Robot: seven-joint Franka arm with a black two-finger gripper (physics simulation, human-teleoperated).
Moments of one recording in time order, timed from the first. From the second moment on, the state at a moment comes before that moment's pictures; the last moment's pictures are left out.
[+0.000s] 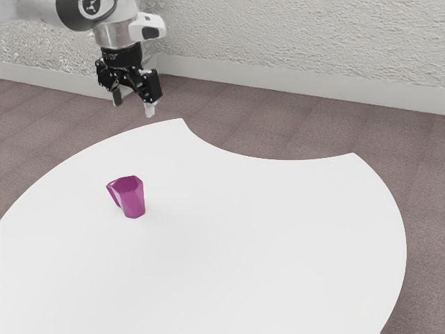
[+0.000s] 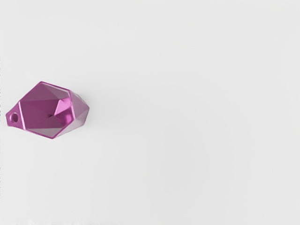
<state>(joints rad) -0.35 0.03 0.29 -1.52 0.07 1.56 -0.01</state>
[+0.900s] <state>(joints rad) -0.15 0.39 0.57 -1.64 -0.20 1.82 -0.57</state>
